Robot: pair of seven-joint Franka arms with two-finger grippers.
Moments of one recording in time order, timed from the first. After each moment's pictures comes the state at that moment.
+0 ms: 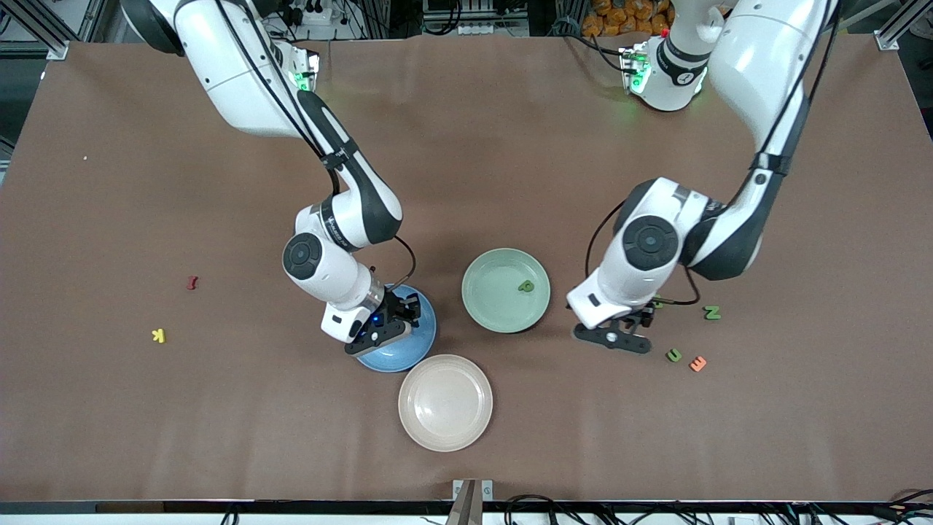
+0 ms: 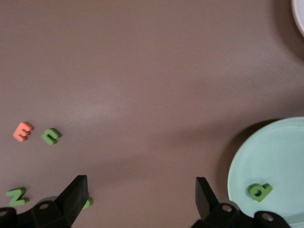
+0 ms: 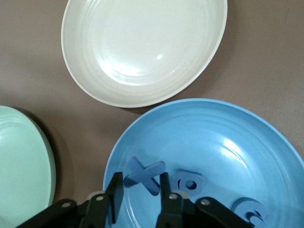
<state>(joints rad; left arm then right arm) -0.17 0.60 -0.31 -1.51 0.31 2.11 -0.34 0.49 0.75 0.00 -1.55 0.39 2.52 -0.11</state>
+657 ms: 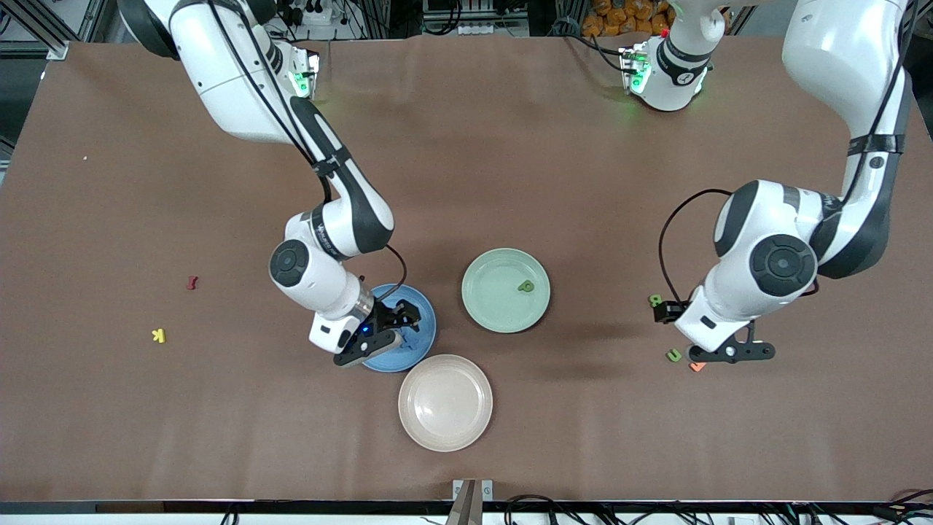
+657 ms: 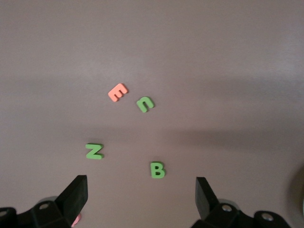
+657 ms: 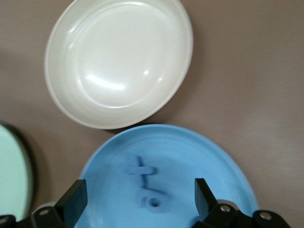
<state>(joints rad) 0.03 0.53 -0.31 -1.51 0.29 1.95 -0.39 0.47 0.76 -0.03 -1.51 0.39 2.52 -0.18</state>
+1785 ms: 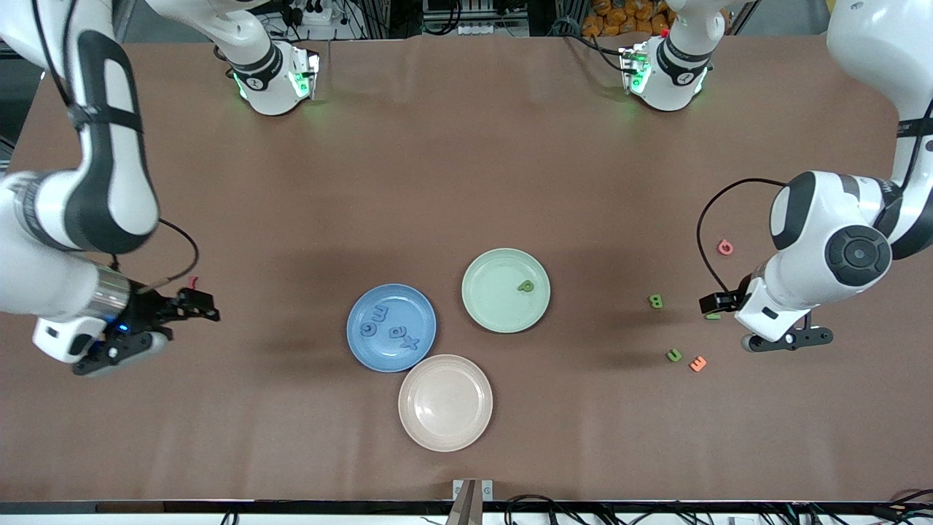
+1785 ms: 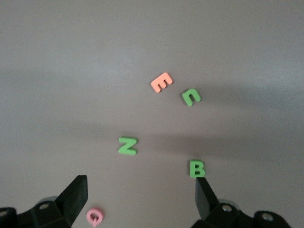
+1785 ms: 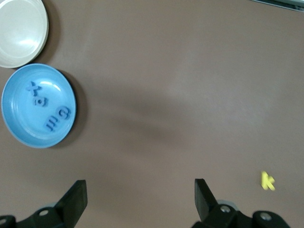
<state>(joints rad) 0.21 0.45 -0.36 -1.69 0.27 2.06 -0.34 0.21 0.44 -0.26 -1.48 0.30 1.90 -0.45</state>
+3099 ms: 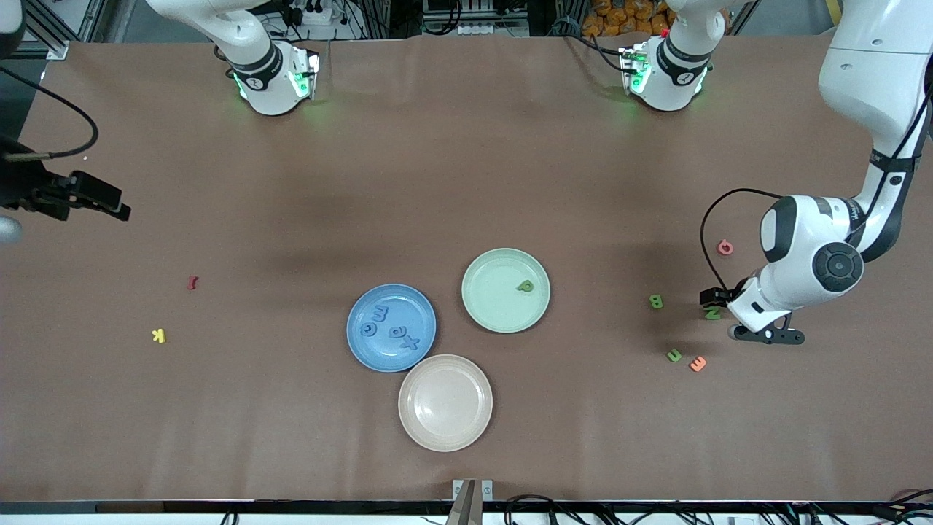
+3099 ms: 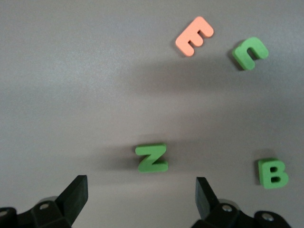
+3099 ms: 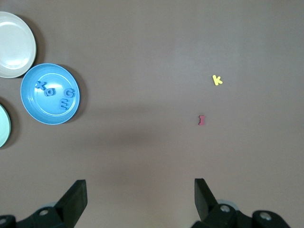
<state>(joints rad) 0.22 0.54 -0.22 -1.88 0.21 2.34 -0.02 0.21 0.11 -0.25 -1.42 0.09 1.49 0.02</state>
